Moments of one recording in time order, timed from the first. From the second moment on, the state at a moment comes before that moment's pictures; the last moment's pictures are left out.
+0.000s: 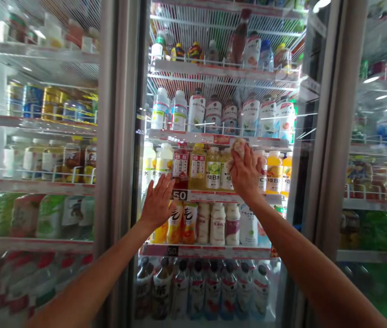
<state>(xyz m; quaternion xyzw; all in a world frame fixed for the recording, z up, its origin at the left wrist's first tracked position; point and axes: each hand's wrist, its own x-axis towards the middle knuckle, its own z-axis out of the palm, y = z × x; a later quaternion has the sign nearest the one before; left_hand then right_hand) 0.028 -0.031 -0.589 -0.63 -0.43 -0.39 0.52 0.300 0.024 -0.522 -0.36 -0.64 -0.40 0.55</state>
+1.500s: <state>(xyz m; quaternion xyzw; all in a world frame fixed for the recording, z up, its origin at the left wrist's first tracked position) 0.096 0.000 -0.559 -0.58 -0.36 -0.51 0.52 0.389 0.057 -0.587 -0.43 -0.57 -0.39 0.59</state>
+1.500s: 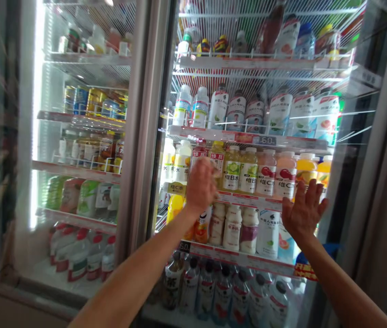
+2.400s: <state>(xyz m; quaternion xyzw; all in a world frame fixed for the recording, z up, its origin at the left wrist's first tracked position) 0.089 -0.008 -0.602 -0.69 -0.27 -0.33 0.58 0.386 0.058 -0.601 -0.38 -0.59 -0.38 0.60</state>
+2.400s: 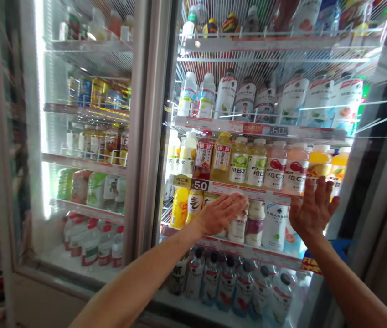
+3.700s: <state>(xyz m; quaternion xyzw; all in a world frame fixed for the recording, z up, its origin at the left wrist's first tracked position) 0.047 -0.023 -0.636 -0.69 -0.28 -0.37 0.56 0.386 0.060 -0.621 -0.40 -0.58 -0.41 0.58</state>
